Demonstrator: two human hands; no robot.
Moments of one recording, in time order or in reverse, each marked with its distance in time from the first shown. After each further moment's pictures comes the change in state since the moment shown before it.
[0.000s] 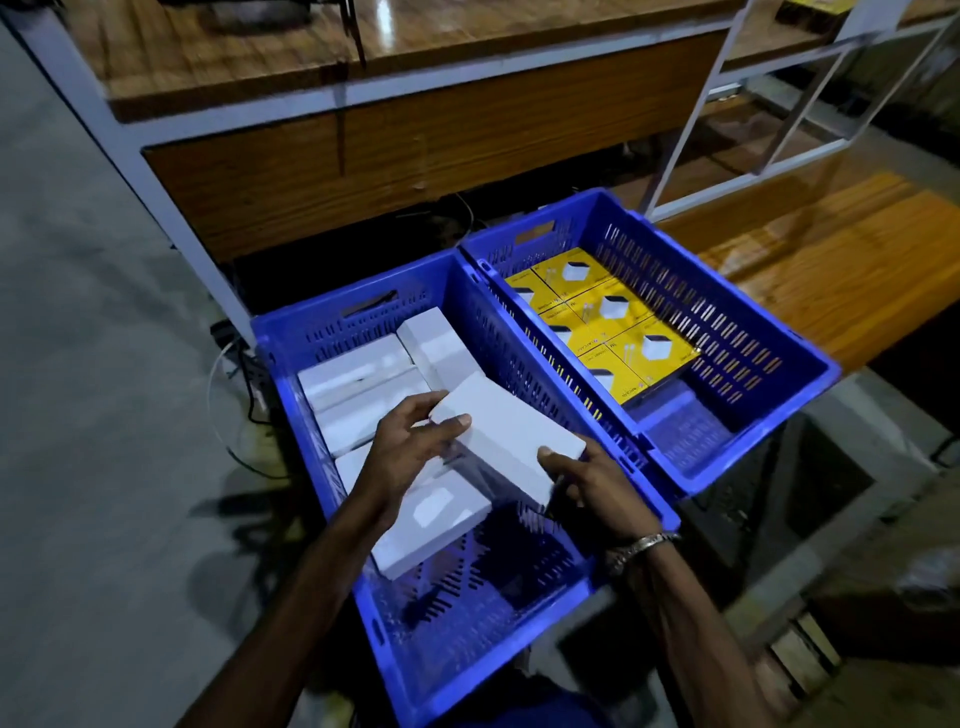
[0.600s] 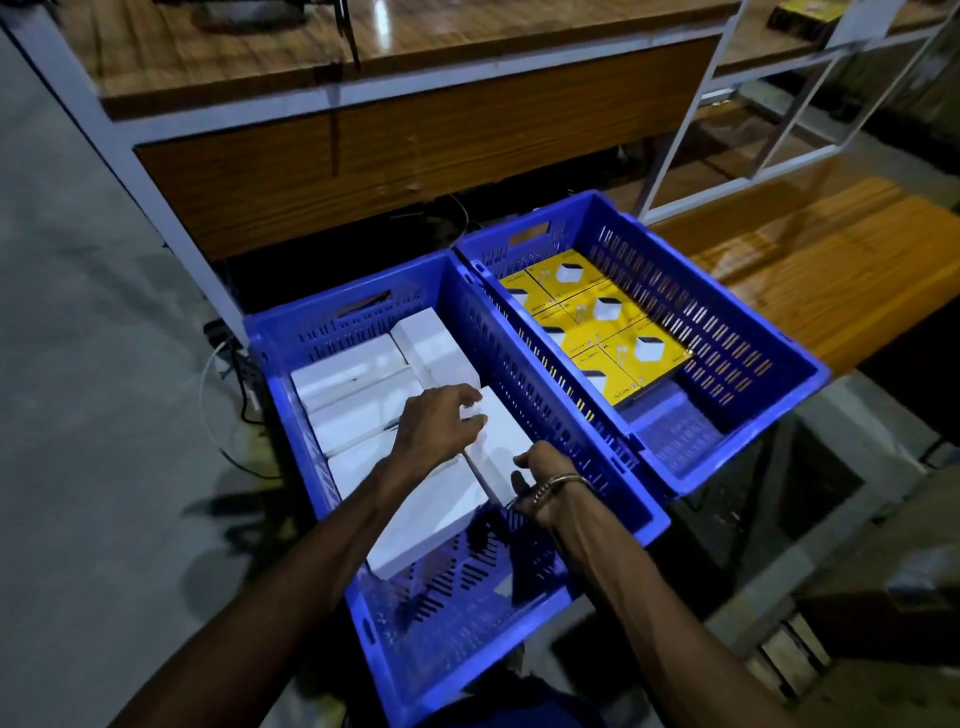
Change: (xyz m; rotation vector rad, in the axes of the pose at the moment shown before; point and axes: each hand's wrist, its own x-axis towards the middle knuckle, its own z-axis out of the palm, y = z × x) left_hand 0.073 -0.022 0.028 1.089 -0.009 0.319; right_hand 0.064 0.021 0.031 0.117 0.325 0.282
